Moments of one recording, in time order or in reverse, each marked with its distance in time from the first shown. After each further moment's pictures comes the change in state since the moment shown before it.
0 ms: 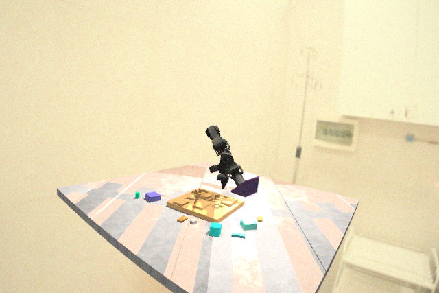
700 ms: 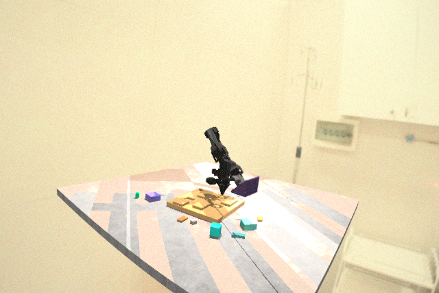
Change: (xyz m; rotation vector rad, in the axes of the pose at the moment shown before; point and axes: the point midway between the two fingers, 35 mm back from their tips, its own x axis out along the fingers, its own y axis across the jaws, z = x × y) arm 0.034 0.000 0.002 1.009 -0.004 0.000
